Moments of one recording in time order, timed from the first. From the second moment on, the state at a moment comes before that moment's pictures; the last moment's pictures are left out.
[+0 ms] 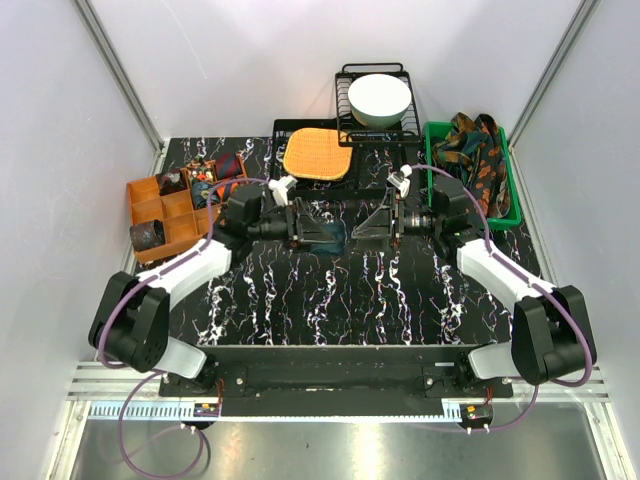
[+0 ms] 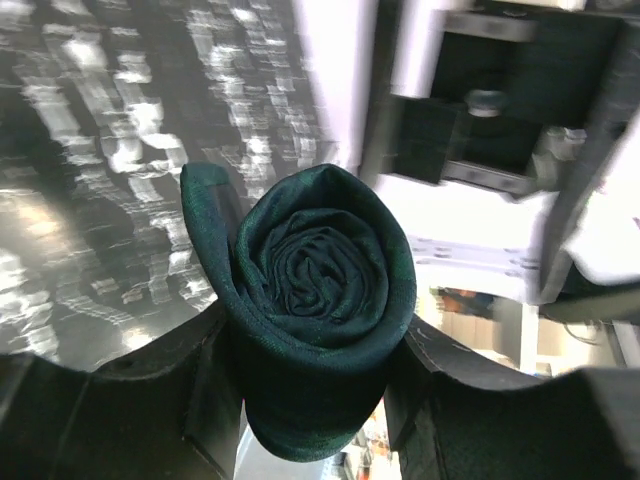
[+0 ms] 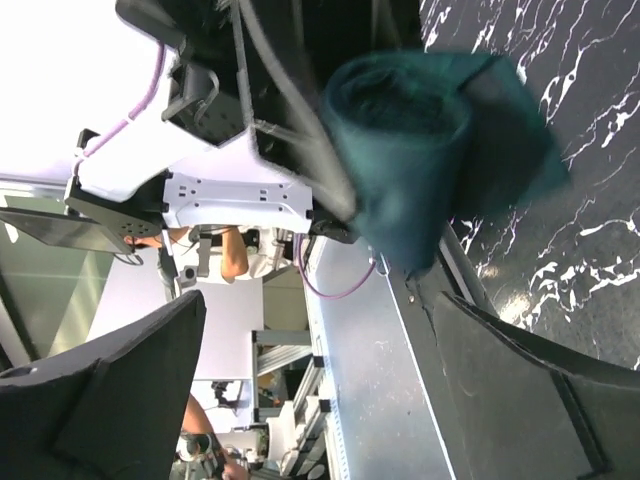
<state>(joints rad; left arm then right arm) -0.44 1.44 0.83 0.27 0.91 -1.03 0.30 1.37 0.82 0.29 -1.16 1.03</state>
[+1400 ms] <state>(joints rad) 0.41 1.86 1.56 -1.02 0.62 0.13 0.29 1.36 0.88 0.06 -1.16 0.83</state>
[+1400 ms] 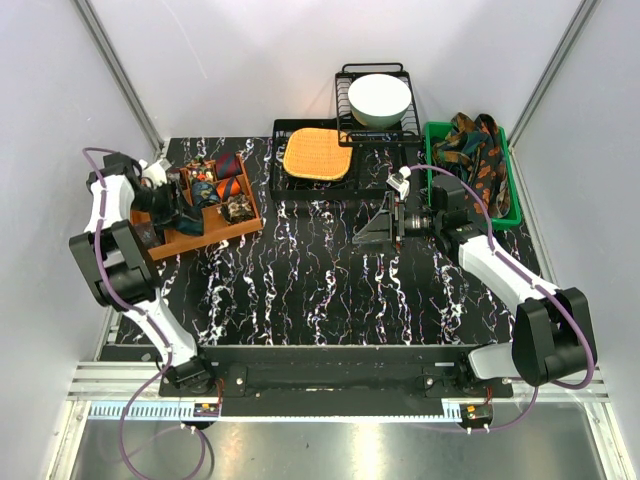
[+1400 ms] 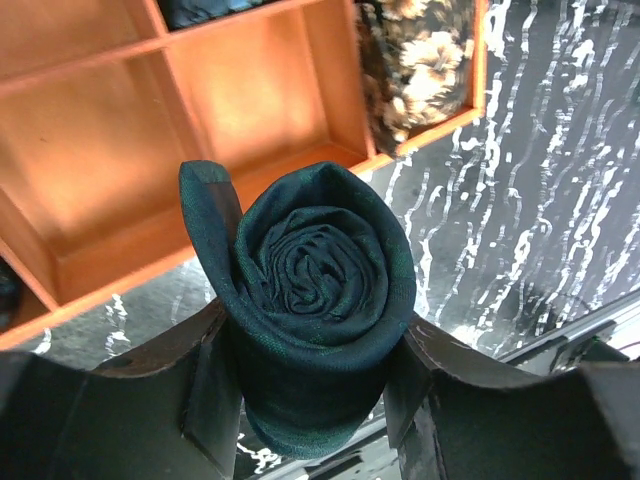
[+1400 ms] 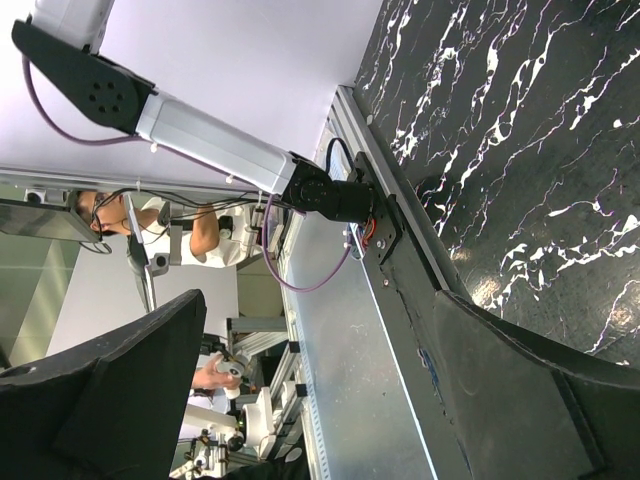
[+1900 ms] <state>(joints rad) 0.47 2.01 1.63 -1.03 0.59 0.17 0.29 1.37 0.88 0.06 -1.16 0.83</state>
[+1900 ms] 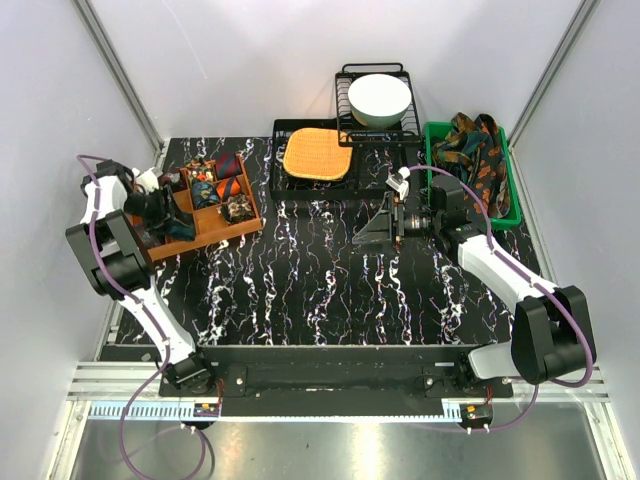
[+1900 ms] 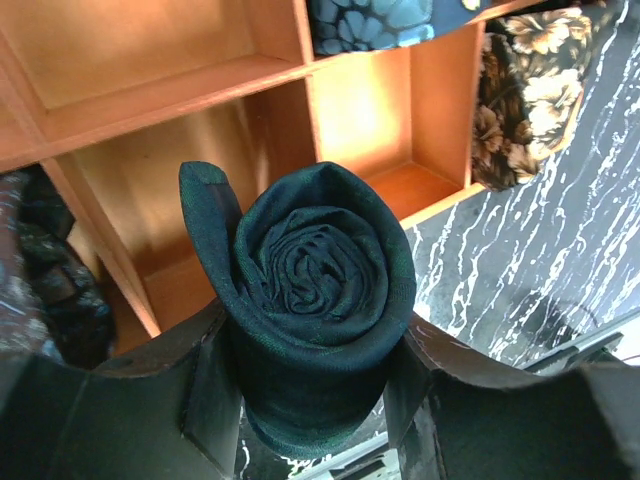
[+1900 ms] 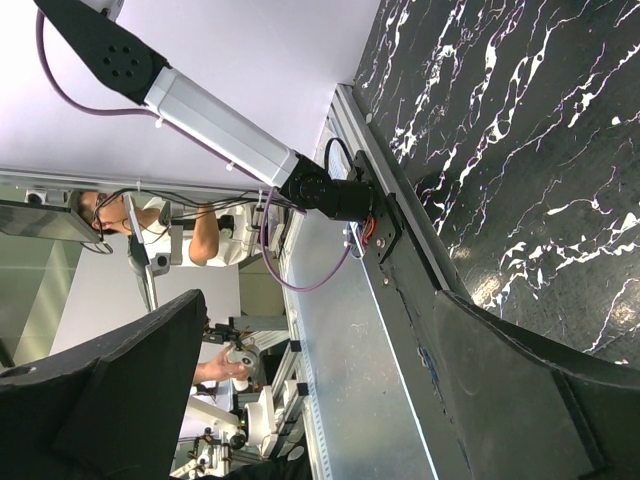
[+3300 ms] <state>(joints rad) 0.34 2.04 1.55 -0.83 0.20 0.09 0.29 1.37 0.88 0.06 -1.16 0.82</state>
